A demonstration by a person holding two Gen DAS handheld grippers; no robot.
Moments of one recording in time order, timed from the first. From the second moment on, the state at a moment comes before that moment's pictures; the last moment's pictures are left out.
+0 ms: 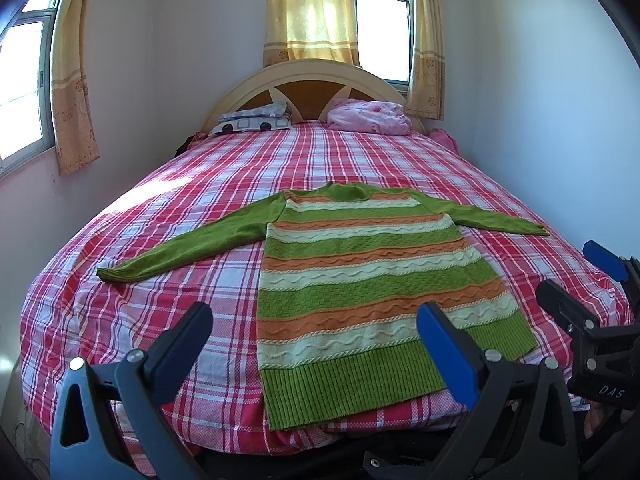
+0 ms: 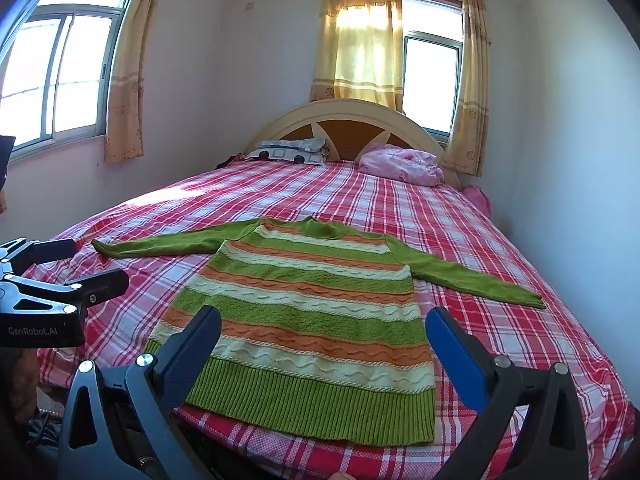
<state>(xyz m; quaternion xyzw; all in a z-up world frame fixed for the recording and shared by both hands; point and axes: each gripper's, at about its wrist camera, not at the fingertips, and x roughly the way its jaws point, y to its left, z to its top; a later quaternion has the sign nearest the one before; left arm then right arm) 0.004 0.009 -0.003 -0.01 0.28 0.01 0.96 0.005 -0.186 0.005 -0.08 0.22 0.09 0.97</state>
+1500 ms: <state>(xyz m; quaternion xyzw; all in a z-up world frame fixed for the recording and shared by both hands) 0.006 0.006 -0.003 -0.01 0.29 0.01 0.96 0.008 -0.183 -0.001 -0.08 0.23 0.10 0.96</state>
